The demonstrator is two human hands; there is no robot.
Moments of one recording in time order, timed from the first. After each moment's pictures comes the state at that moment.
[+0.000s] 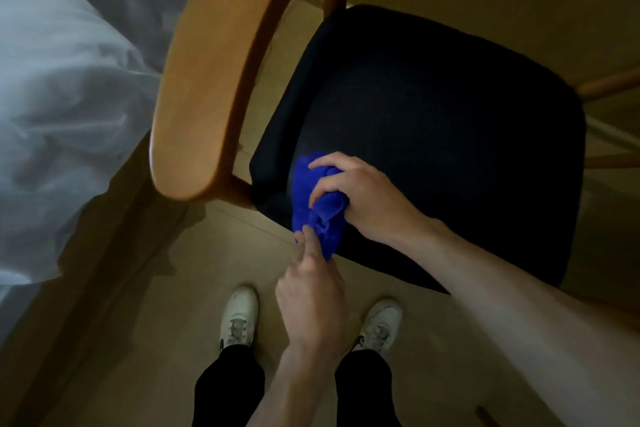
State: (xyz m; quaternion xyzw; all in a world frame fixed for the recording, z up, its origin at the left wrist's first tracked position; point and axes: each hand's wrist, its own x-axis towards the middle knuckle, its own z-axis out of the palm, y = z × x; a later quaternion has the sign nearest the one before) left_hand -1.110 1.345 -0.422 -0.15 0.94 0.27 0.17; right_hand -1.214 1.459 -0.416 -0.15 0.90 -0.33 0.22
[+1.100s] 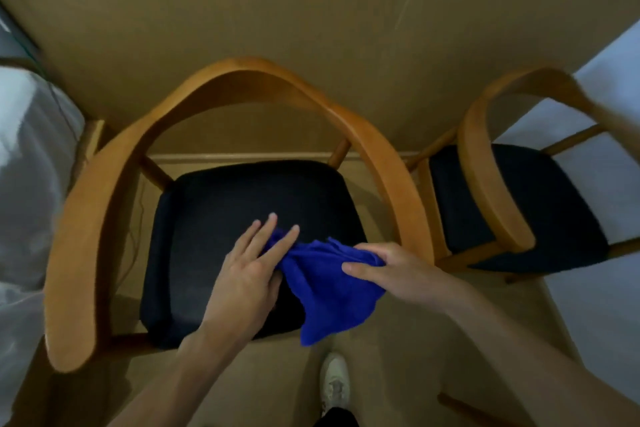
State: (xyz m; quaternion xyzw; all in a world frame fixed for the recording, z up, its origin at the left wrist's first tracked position) left_hand -1.180 1.432 -0.230 0.39 0.88 0.23 0.12; right_hand -1.063 1.644 -0.171 0.26 0.74 -0.57 0.24
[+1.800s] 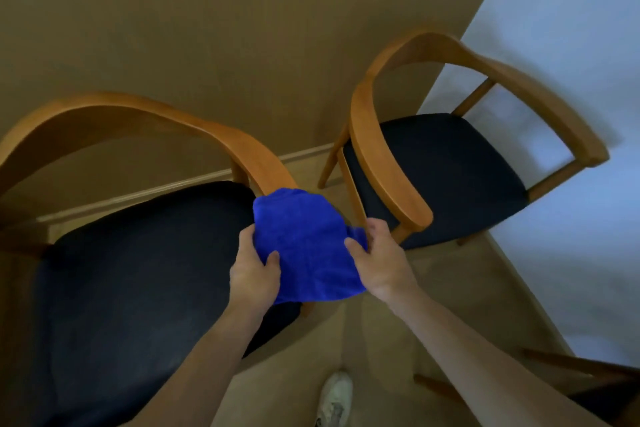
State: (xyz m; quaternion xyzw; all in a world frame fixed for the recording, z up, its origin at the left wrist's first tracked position) left_hand -1.106 1.639 -0.234 0.10 0.80 0.47 0.35; right_hand -0.971 1.768 -0.216 0.52 0.73 -0.45 -0.03
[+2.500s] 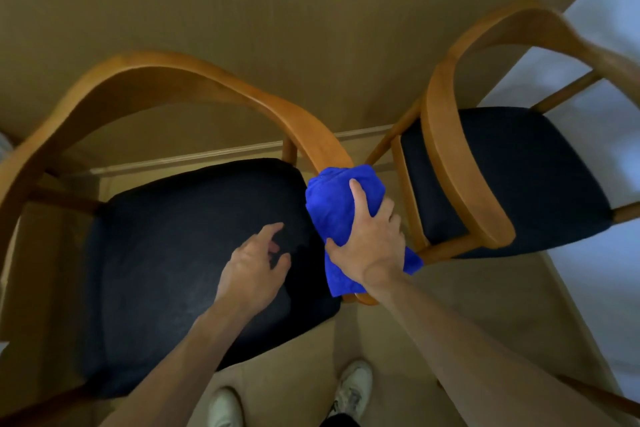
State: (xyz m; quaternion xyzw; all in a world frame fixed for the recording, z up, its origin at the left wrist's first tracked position) left_hand -1.181 1.584 -0.276 0.26 0.88 0.27 0.29; right_hand -1.078 1.743 -0.267 0.43 0.88 -0.17 0.09
